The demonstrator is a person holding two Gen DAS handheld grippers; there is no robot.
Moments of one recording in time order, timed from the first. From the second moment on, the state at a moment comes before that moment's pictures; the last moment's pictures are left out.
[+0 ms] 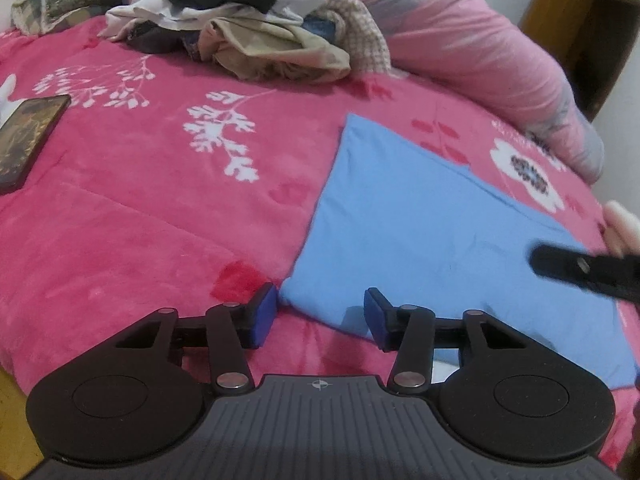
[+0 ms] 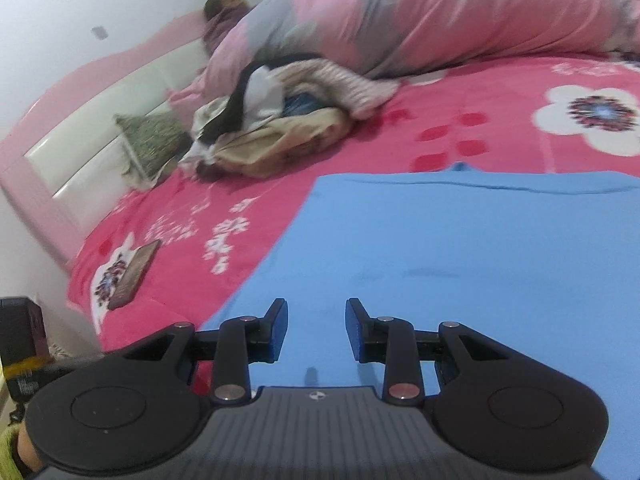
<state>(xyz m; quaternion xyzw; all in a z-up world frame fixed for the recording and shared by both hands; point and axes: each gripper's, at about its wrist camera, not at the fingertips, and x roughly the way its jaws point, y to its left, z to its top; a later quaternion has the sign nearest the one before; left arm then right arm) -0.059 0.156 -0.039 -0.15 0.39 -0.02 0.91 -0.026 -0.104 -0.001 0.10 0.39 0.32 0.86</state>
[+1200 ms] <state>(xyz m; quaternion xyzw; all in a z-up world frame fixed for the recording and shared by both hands) -0.062 0.136 -0.036 -0.11 0.39 -0.02 0.92 0.013 -0.047 -0.023 0.09 0.43 0.35 0.83</state>
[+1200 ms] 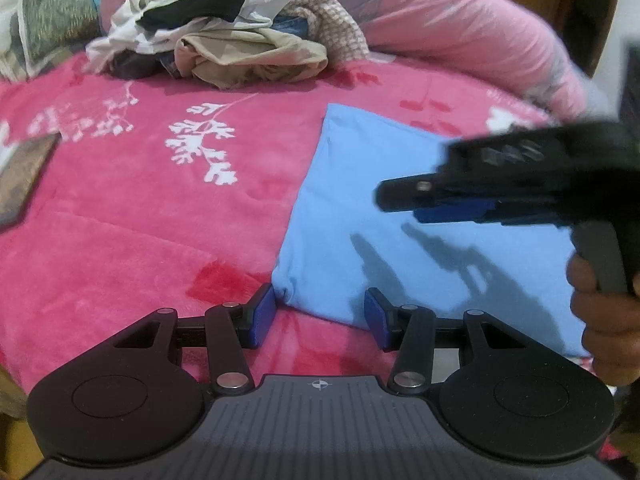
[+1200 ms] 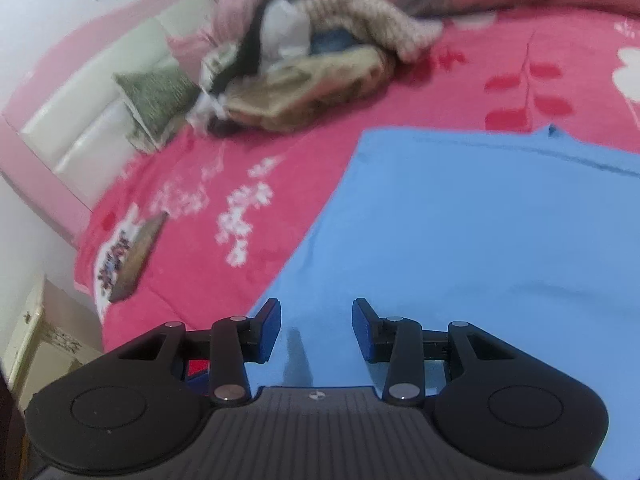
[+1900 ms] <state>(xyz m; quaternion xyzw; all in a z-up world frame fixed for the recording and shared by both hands) -0.074 0.228 -0.039 -0.39 0.34 -0.10 0.85 -0.096 0.033 -0.045 -0.26 0.22 0.46 0.82</state>
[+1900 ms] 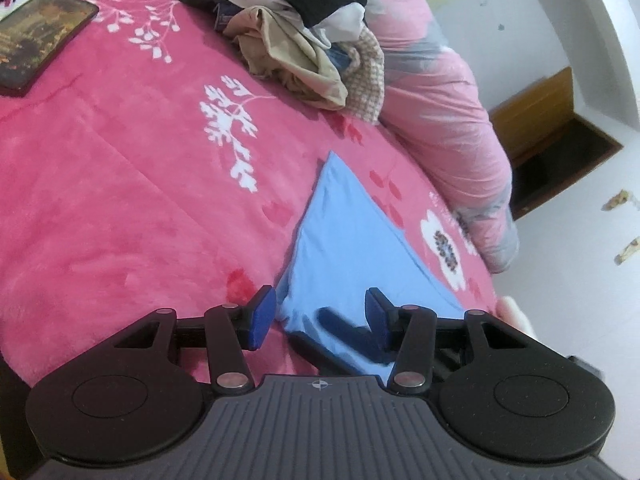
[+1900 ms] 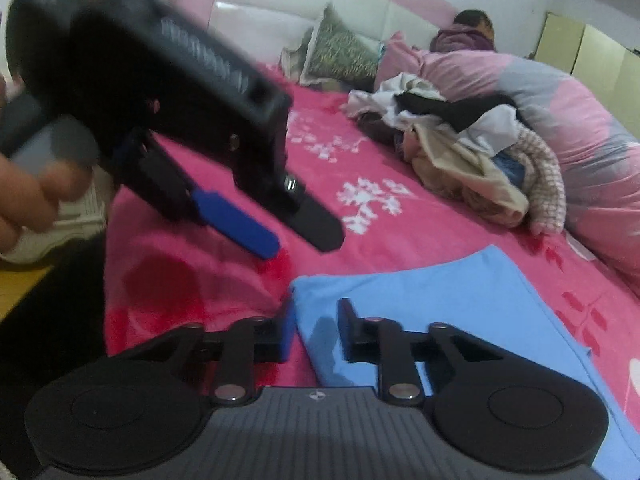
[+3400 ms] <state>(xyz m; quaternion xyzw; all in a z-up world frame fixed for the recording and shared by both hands) -0.026 0.215 -0.071 -0.48 0.39 -0.11 0.78 -0.069 -0.019 -0.025 -0.03 0.28 0.46 0.84</state>
